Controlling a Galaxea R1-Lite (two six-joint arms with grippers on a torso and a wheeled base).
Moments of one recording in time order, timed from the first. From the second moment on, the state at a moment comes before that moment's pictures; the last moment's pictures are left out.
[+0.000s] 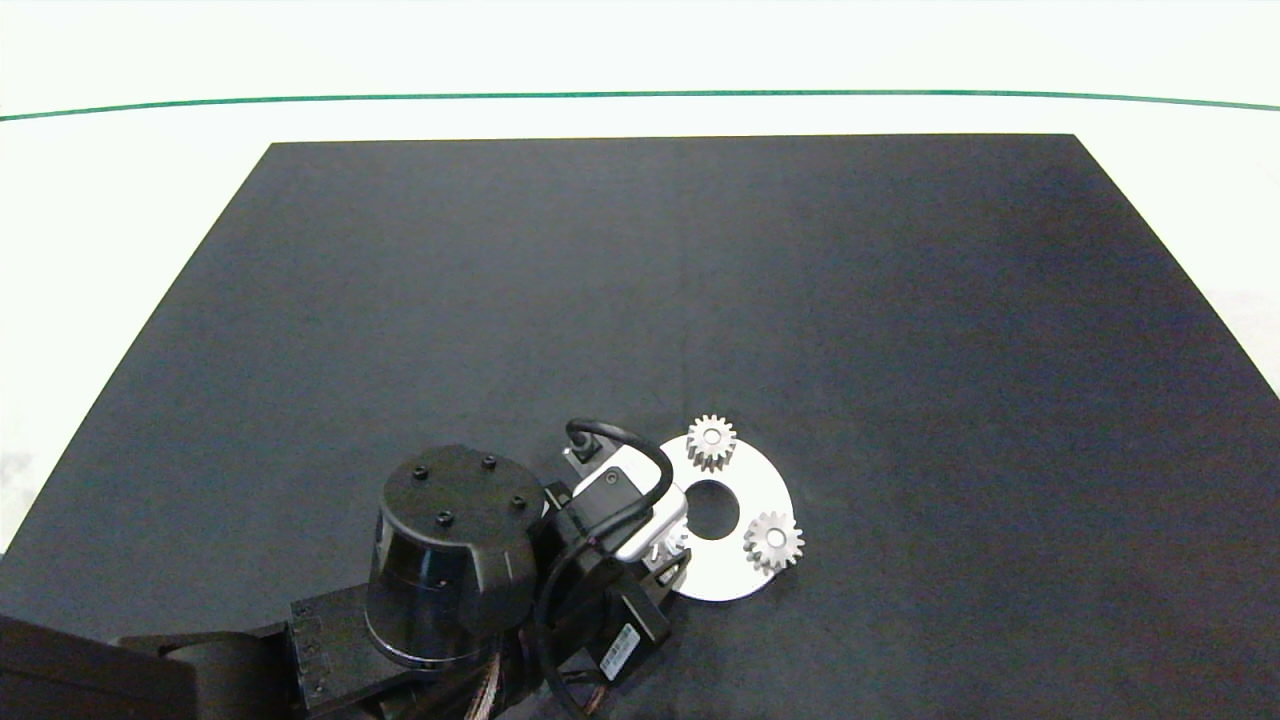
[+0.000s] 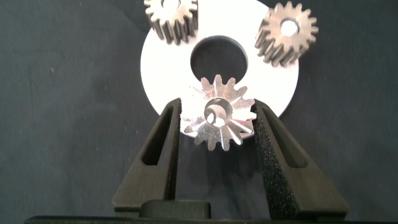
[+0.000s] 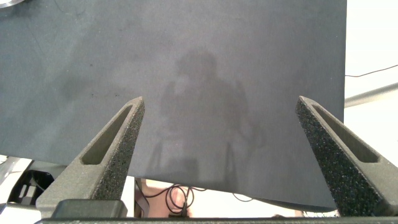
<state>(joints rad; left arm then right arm) -0.91 1.69 -0.61 -0.75 0.20 0.32 0.42 0.19 -0.52 0.55 -0.37 -0.15</state>
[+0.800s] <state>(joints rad) -0.91 1.71 -0.60 -0.76 0.20 0.34 0.42 0.19 -0.52 0.55 -0.38 -0.15</state>
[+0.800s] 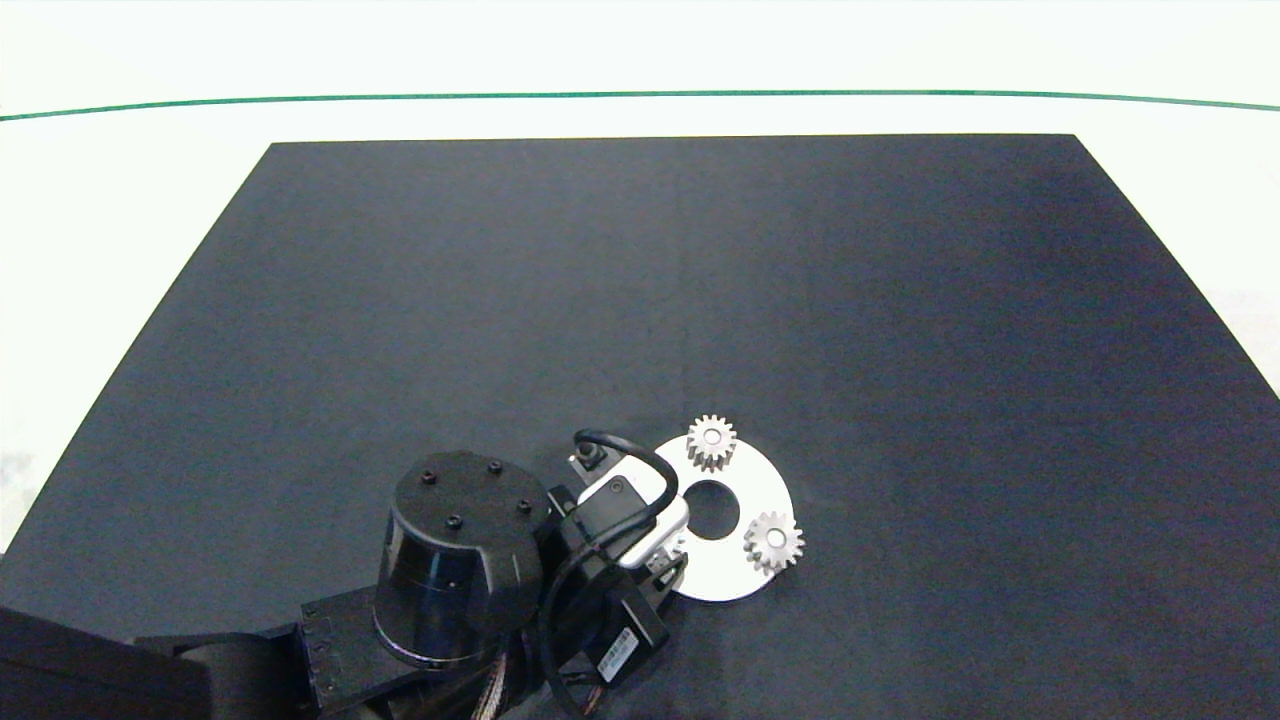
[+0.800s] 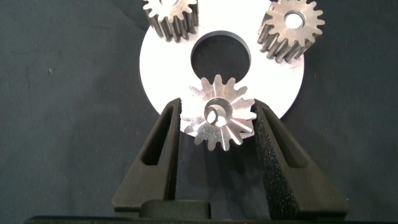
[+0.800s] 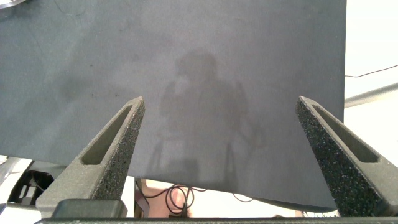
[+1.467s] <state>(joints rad) -0.89 1.71 -0.61 -0.76 0.20 0.35 0.42 0.18 -0.52 0.55 -0.38 -0.15</state>
